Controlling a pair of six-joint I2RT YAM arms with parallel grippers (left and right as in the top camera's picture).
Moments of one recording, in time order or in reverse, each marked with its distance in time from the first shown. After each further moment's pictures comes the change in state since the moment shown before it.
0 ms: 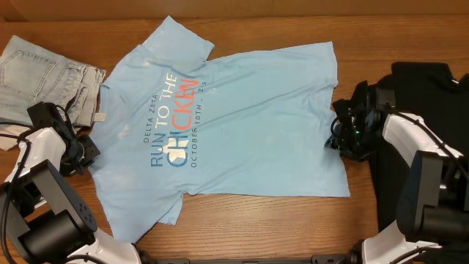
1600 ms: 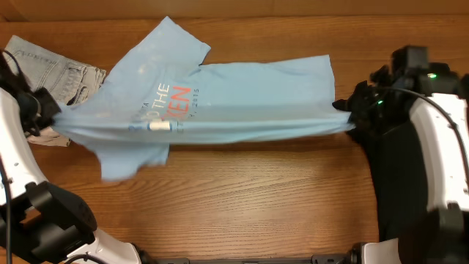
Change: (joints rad) left arm 0.000 0.006 0.737 -0.639 0.045 -0.017; right arm 0.024 -0.189 0.465 -0.524 0.055 0.003
